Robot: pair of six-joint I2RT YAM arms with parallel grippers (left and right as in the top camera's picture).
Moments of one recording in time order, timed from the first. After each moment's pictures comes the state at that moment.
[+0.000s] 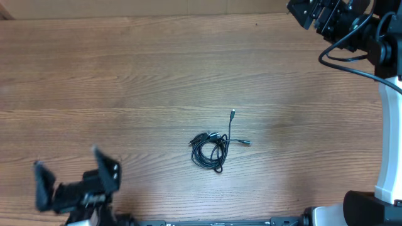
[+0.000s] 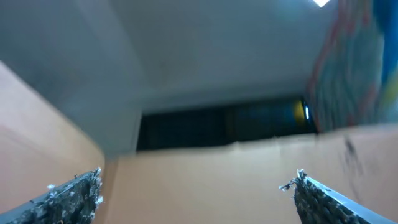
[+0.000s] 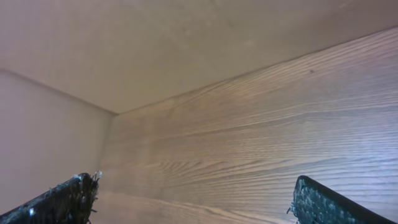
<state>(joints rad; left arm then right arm) 0.07 0.03 0.10 0.99 -0.04 0.10 -0.06 1.62 1.97 -0.97 -0.59 0.44</state>
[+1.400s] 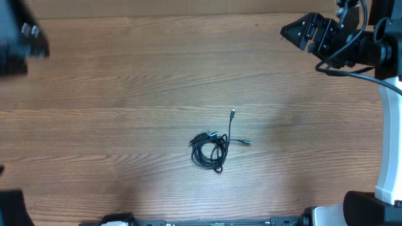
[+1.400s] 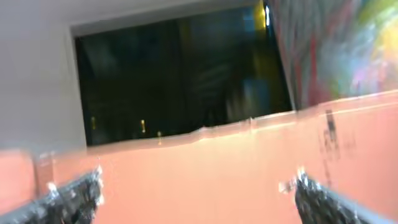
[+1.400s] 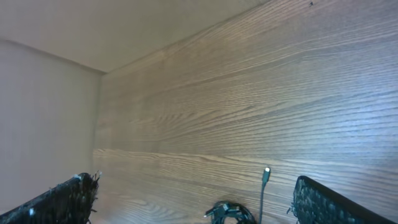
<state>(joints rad) 0.07 1.18 2.13 -0.43 0.13 0.11 -0.06 1.62 1.97 -1.21 -0.62 0.34</state>
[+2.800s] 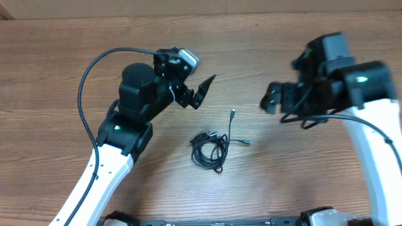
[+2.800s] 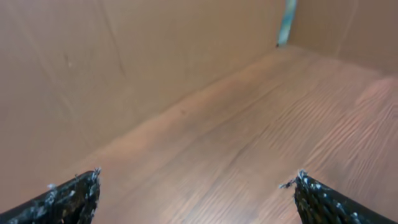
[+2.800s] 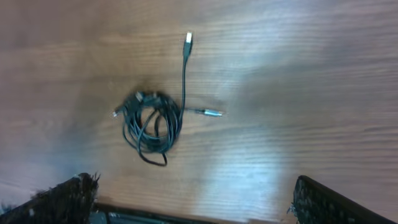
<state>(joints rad) -0.37 1.24 1.02 -0.06 0.31 0.11 0.24 1.47 1.61 -1.46 -0.22 0.35</state>
